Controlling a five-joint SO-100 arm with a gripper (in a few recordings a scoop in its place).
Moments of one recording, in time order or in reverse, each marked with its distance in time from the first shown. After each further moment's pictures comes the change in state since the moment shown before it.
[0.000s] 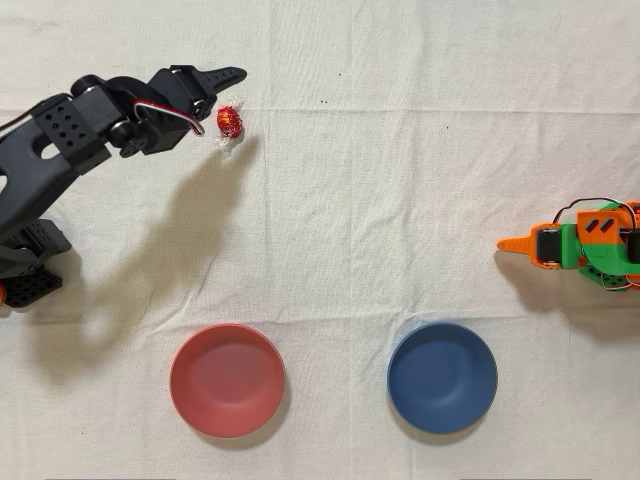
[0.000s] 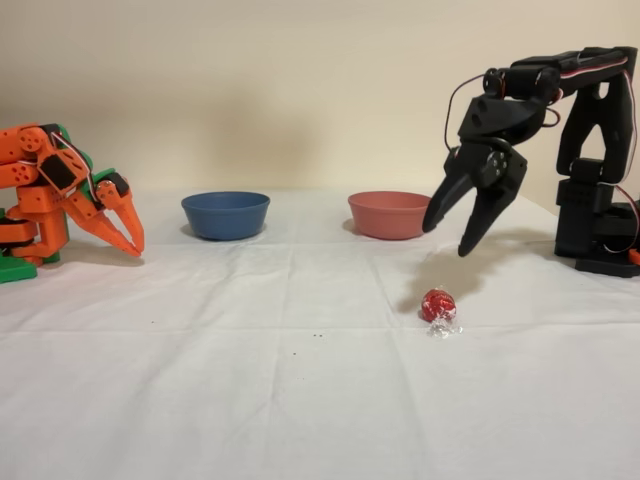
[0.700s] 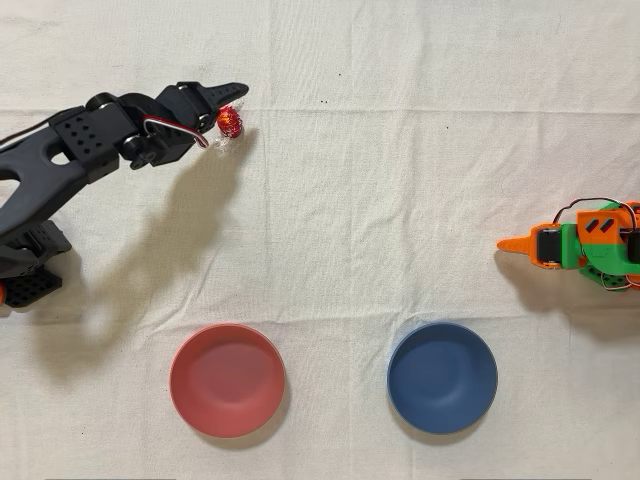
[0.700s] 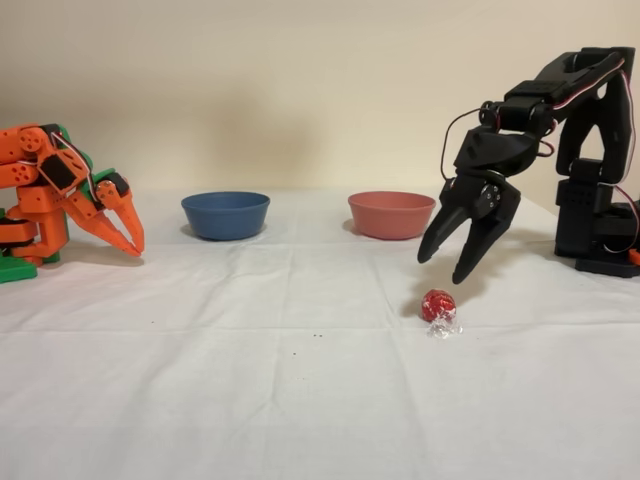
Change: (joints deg) arm 0.8 -2.5 9.1 -13.4 -0.4
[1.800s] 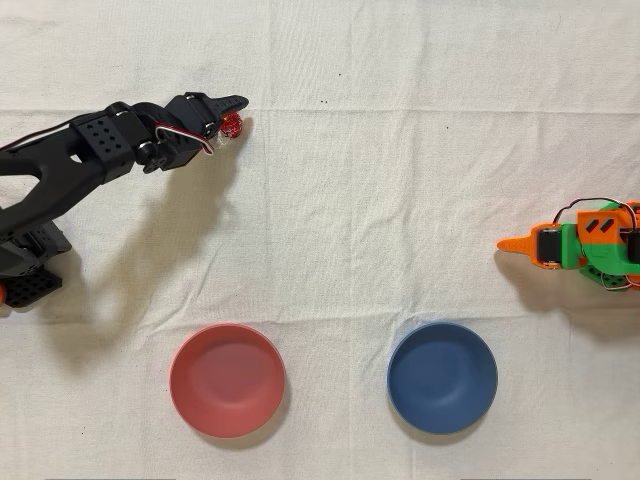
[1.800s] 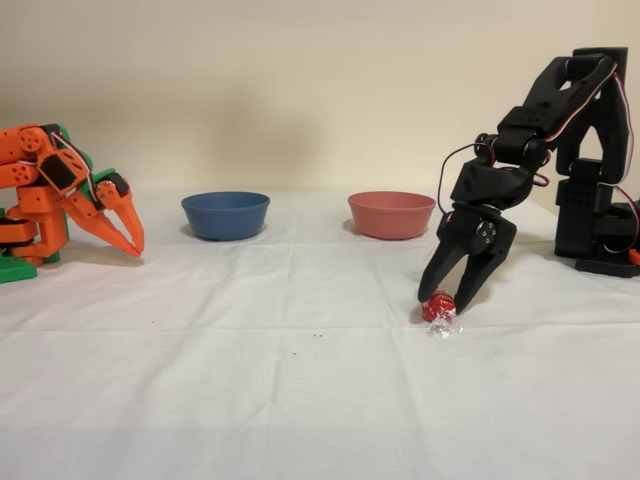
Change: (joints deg) arm 0.1 -7.8 3.4 -9.4 -0.1
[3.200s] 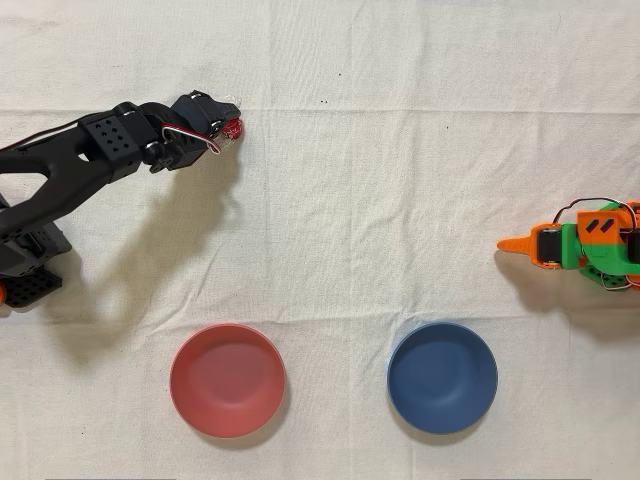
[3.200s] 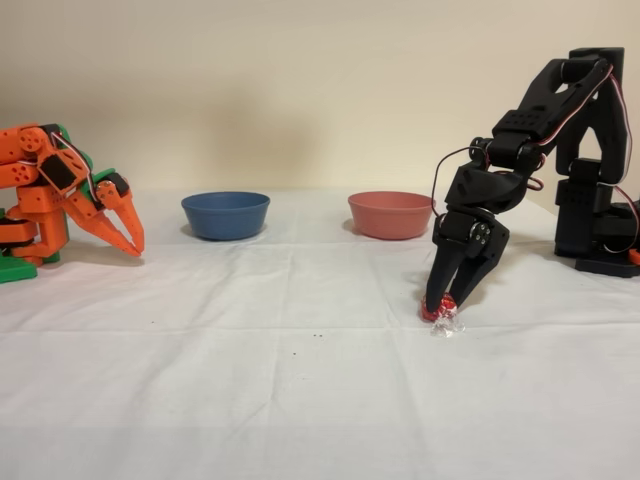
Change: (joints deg) arm 1.0 -2.7 -2.2 0.3 -0.4
